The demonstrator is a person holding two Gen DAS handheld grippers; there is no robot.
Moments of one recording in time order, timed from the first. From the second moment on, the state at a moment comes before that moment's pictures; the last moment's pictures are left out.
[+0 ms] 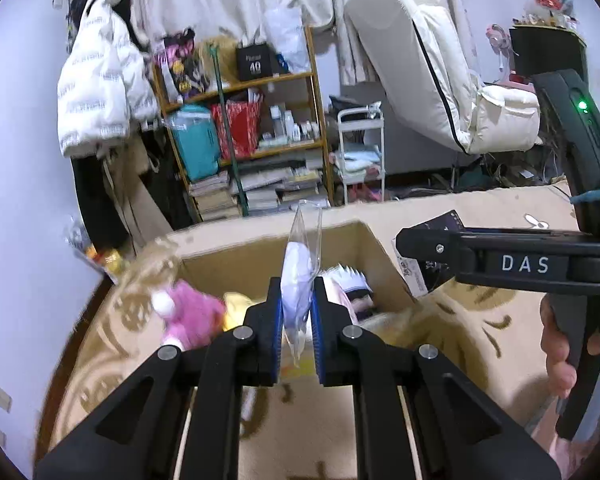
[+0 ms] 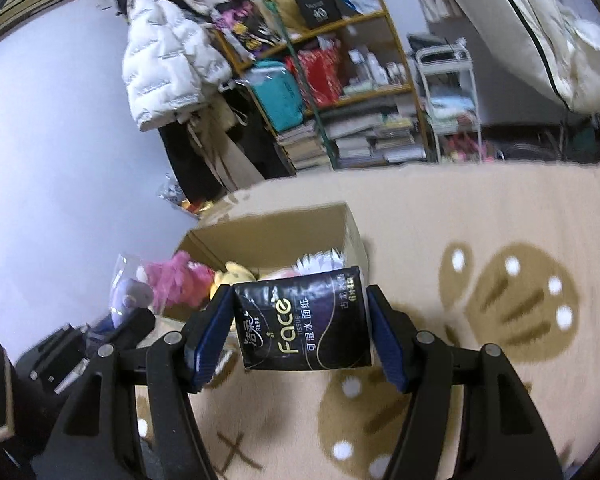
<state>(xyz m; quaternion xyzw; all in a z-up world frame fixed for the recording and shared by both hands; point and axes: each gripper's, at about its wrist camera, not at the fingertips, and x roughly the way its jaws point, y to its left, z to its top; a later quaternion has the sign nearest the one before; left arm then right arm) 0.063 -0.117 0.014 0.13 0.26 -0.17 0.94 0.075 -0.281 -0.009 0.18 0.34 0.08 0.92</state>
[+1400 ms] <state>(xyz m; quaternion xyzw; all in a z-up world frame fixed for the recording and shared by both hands) 0.139 -0.072 -0.018 0.07 0.31 -0.10 0.94 0.139 -0.261 -0.037 0.12 0.35 0.10 0.92</state>
